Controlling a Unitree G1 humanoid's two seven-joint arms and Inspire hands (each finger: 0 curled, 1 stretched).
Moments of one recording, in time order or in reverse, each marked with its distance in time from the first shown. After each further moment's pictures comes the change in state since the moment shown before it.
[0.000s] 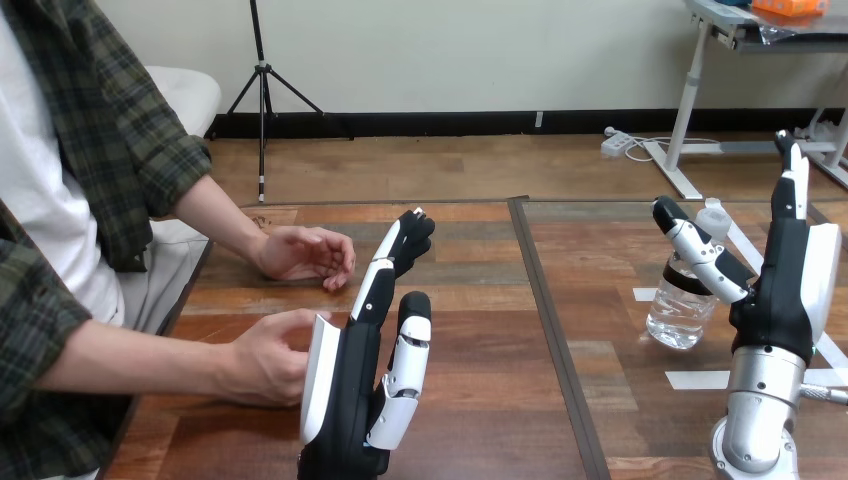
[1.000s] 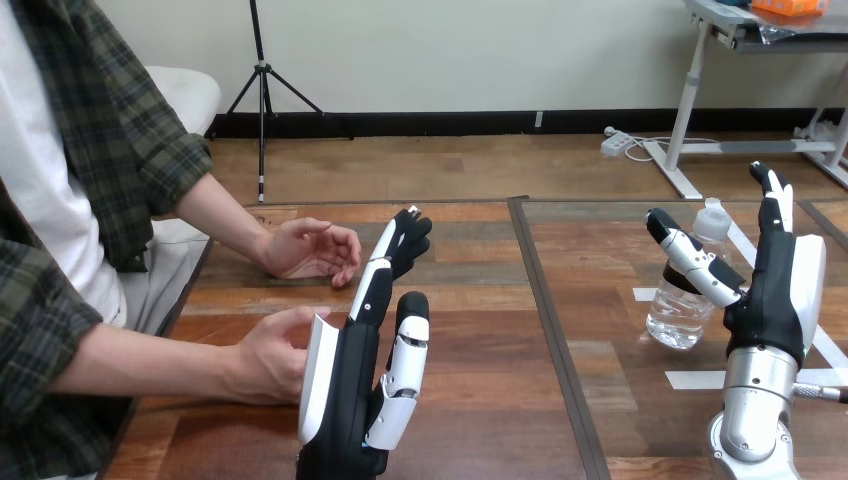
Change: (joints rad) left arm 0.000 0.003 0.002 0.000 0.001 -0.004 0.002; right arm -0.066 -0.006 0.003 0.129 0.045 0.066 0.042
